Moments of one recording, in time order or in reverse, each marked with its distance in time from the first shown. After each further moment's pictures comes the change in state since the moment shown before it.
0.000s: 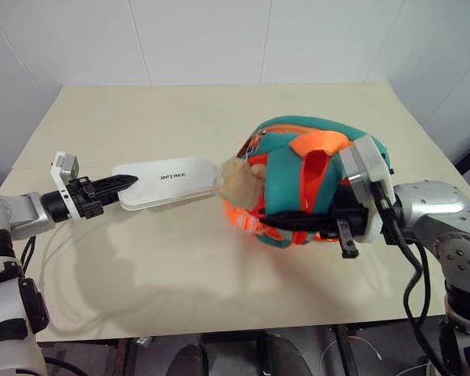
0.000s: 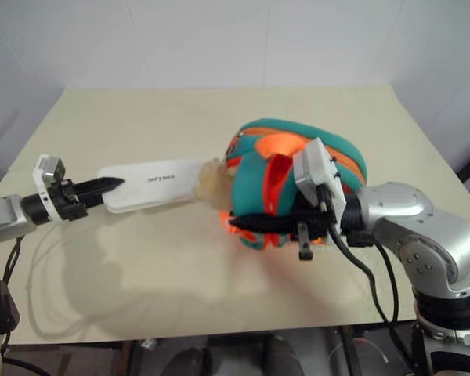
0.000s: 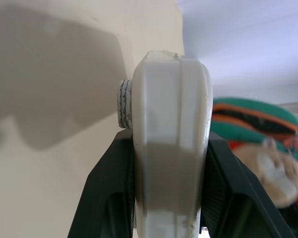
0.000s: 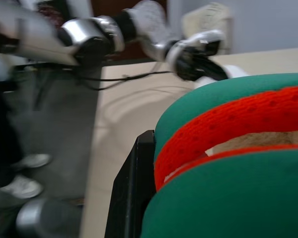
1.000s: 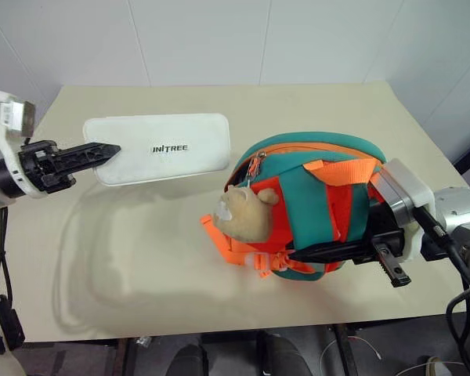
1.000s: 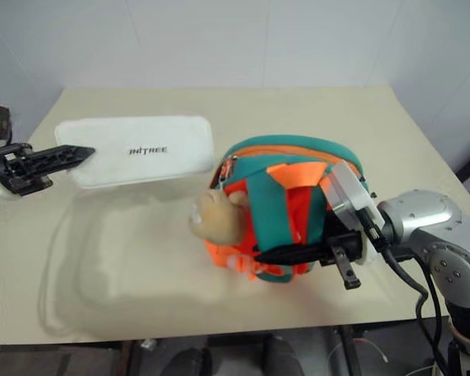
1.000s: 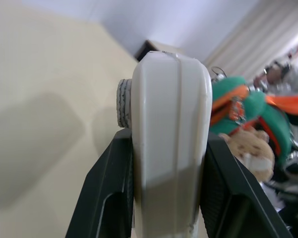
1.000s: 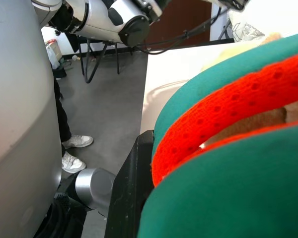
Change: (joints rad) left arm 0.187 0.096 0.134 -0.589 -0.034 -0.339 -0.372; right arm 0.136 -0.151 -0.037 0.063 0.023 -0.113 0.250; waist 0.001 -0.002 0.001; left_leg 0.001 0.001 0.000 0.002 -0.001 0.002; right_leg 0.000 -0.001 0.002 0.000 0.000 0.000
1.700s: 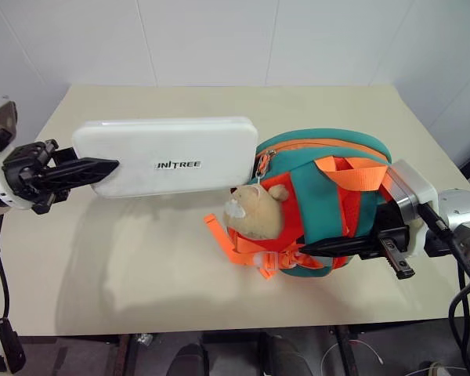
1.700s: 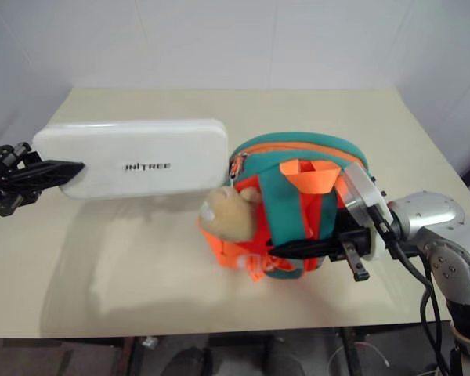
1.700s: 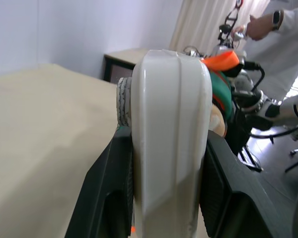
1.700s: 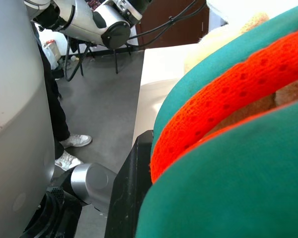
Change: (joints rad) left arm 0.114 -0.028 -0.024 -0.136 -0.031 -0.261 -0.140; right arm 0.025 -0.002 -0.004 0.079 -0.076 -0.071 0.071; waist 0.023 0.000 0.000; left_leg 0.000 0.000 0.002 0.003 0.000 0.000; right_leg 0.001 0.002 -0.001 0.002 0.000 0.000
